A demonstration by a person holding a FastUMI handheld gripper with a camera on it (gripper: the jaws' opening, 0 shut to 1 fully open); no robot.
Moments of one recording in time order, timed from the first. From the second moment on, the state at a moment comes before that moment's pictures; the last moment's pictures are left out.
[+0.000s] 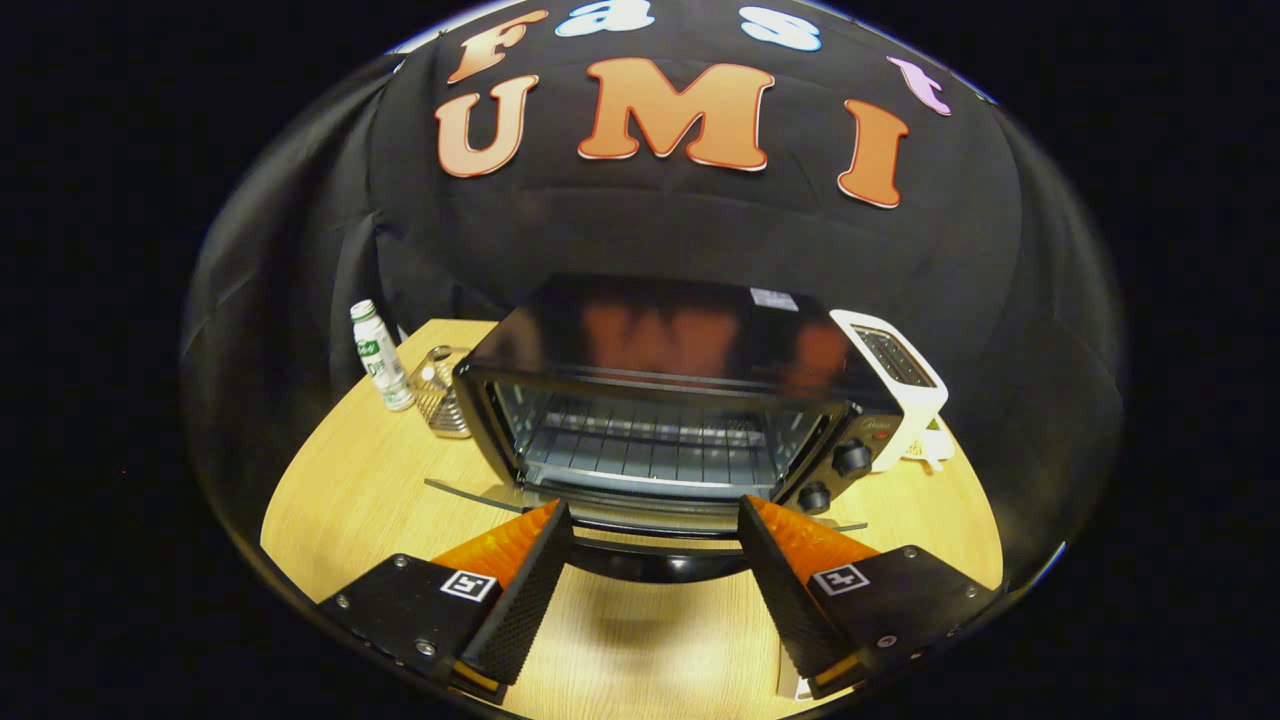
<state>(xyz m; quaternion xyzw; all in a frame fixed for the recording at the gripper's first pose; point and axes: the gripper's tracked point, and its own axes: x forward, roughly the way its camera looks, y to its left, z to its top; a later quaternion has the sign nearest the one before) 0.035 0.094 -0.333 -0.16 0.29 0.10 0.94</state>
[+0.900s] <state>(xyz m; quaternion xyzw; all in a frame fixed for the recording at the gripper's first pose) -0.021 0.065 -0.445 -0.13 0.40 0.08 0.90</state>
